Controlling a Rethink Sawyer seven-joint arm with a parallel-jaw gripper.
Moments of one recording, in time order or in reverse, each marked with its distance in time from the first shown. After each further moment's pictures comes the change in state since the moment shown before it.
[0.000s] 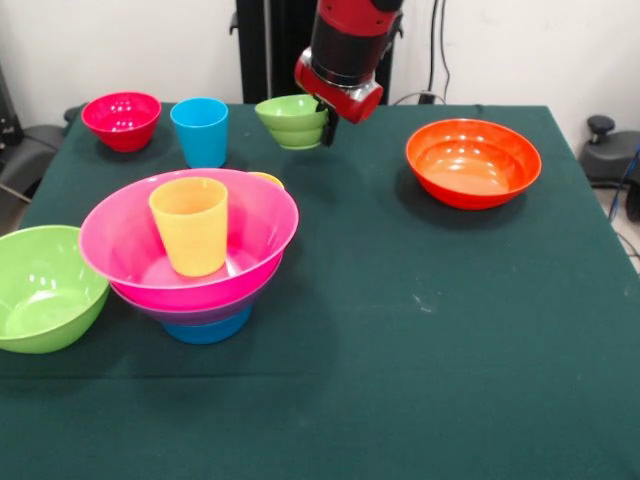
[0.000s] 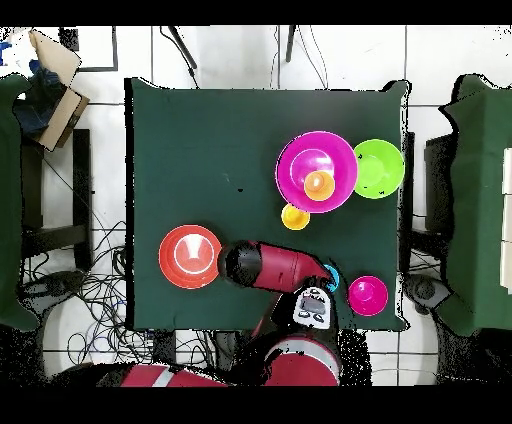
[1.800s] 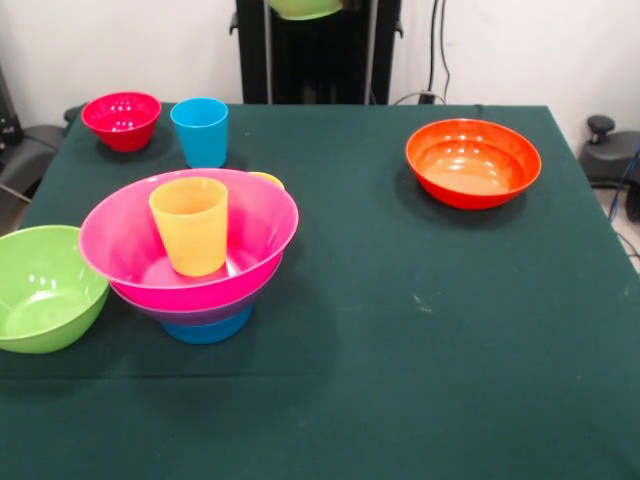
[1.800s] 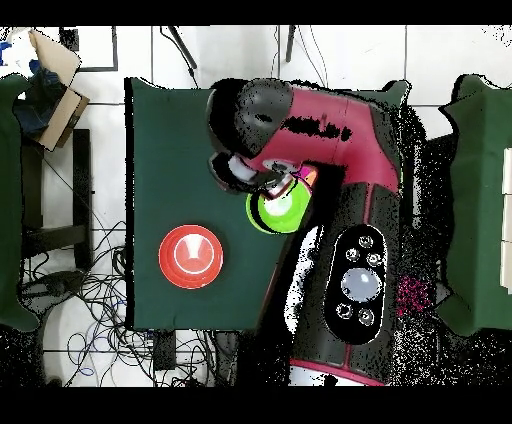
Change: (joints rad) arm -0.036 -0.146 0.048 -0.707 0.012 1.029 0.000
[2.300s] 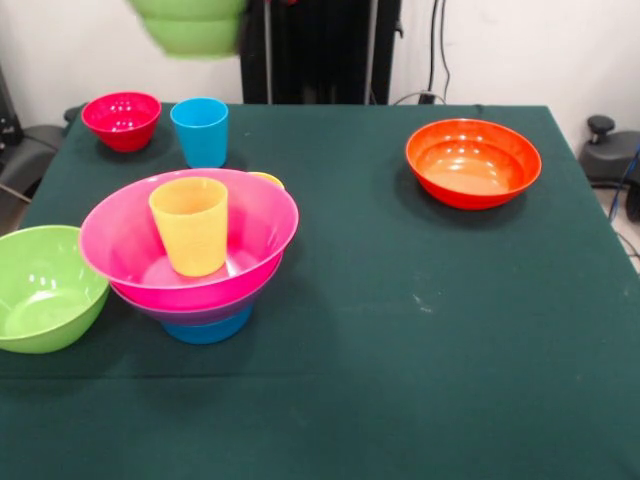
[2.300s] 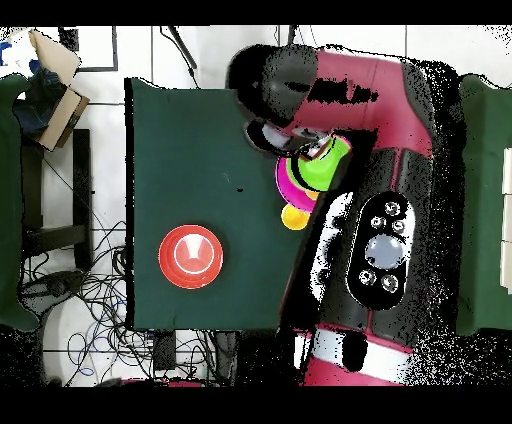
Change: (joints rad) arm -0.060 0.104 0.017 -0.241 -0.144 -0.084 0.000
